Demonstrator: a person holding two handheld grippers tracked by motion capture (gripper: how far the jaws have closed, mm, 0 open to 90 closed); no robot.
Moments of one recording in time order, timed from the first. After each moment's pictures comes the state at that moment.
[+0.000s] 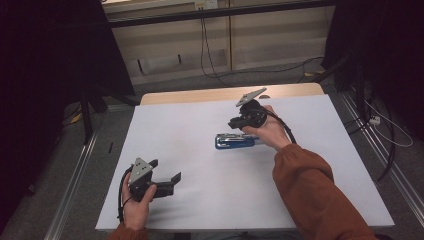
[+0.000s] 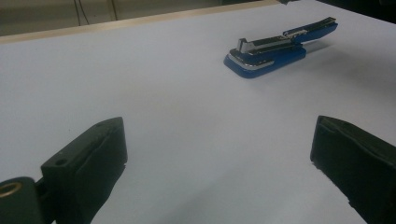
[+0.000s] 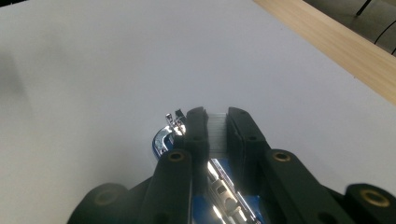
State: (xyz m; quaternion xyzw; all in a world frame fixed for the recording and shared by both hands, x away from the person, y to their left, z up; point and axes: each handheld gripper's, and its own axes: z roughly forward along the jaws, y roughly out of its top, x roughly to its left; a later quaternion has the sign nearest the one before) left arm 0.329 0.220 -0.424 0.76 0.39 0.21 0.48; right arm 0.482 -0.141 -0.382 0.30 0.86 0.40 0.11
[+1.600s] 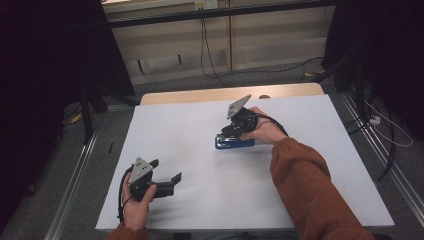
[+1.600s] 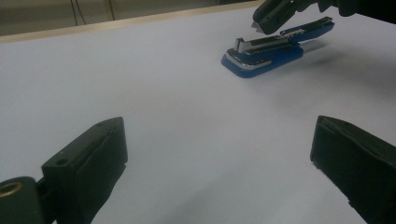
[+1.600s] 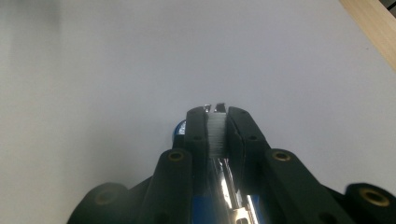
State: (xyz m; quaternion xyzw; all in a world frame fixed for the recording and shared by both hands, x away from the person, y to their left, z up) left arm 0.330 0.219 -0.424 0.76 0.38 0.21 0.49; right arm 0.497 -0.121 -0.408 0.13 0.91 0.38 0.08
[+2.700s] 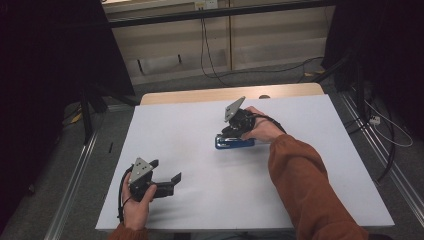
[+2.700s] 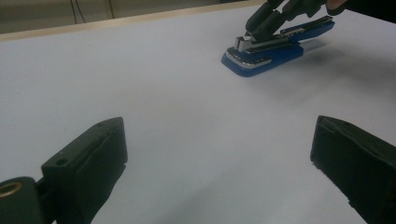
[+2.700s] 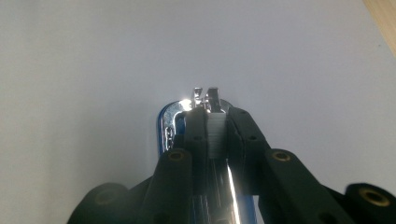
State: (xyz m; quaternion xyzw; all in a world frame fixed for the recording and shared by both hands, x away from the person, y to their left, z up) left arm 0.330 0.219 -0.424 0.76 0.38 0.20 0.48; right arm 0.507 -0.115 -0.417 0.09 0.93 0.34 0.09
